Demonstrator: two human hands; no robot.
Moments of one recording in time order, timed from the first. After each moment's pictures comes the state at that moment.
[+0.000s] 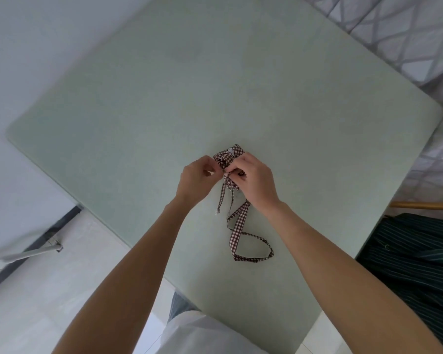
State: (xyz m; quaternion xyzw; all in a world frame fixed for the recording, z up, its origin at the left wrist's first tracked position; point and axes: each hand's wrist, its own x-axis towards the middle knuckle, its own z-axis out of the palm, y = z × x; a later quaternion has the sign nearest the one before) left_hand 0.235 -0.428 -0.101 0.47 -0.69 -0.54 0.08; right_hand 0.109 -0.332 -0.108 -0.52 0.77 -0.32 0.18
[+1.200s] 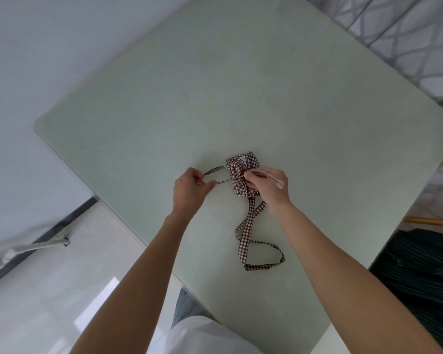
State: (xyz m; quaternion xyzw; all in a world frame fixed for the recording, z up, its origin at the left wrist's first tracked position) left_hand 0.279 -0.428 -0.115 0.58 -0.65 -0.47 0.09; right_hand 0.120 -0.340 -0.105 -0.13 0.77 -0.47 0.42
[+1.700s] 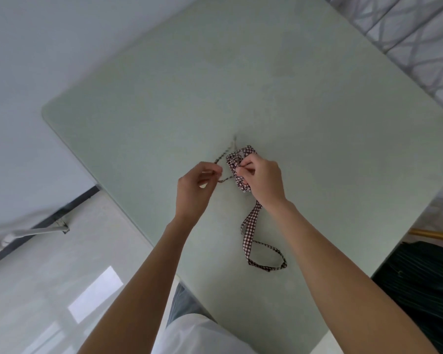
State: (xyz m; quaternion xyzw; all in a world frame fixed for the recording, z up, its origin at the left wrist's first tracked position) left_hand 0.286 -0.412 -0.089 0.48 -0.64 -0.54 0.27; right_hand 0.130 -0.365 -0.098 -0.44 0.81 -0.29 0.26
